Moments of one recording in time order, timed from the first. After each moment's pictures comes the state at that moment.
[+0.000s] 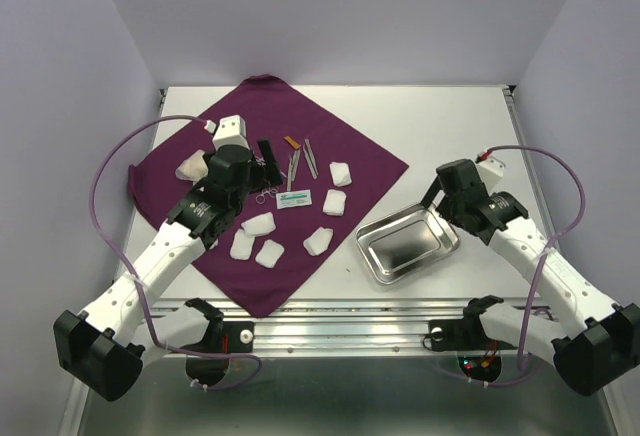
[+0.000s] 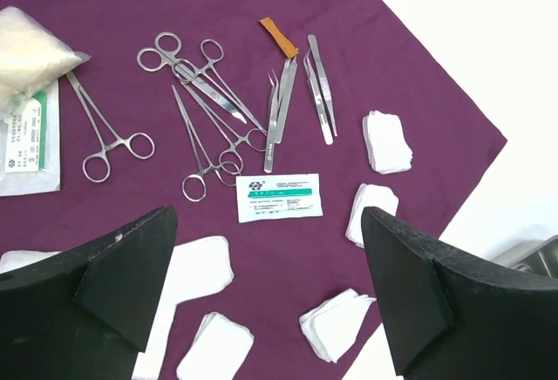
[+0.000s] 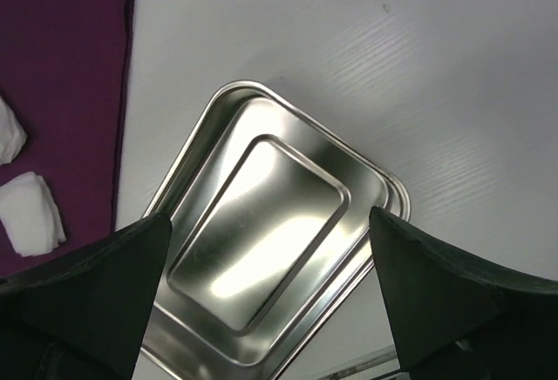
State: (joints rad) left arm -0.53 1.02 0.94 -0.39 -0.38 -0.50; right arm 0.43 1.03 0.90 -0.81 0.54 0.85
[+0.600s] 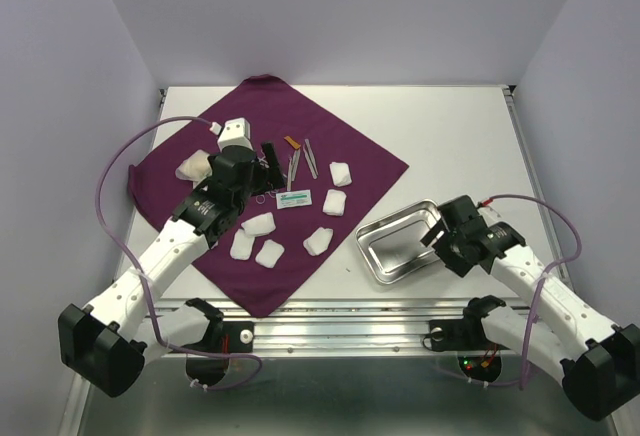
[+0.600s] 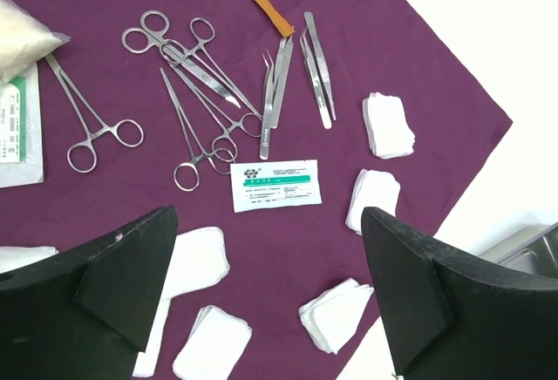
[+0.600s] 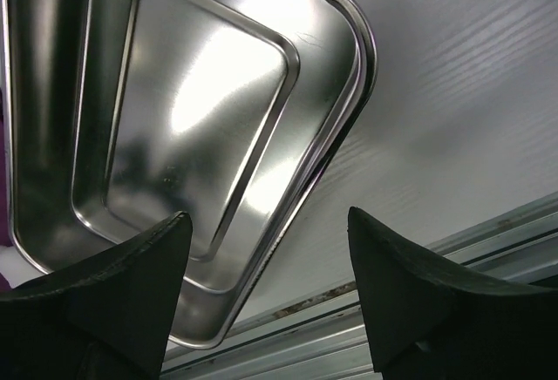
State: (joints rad) left arm -0.53 1.04 0.92 -0.38 -0.35 -0.51; right arm 0.44 0.89 0.63 -0.89 0.28 1.15
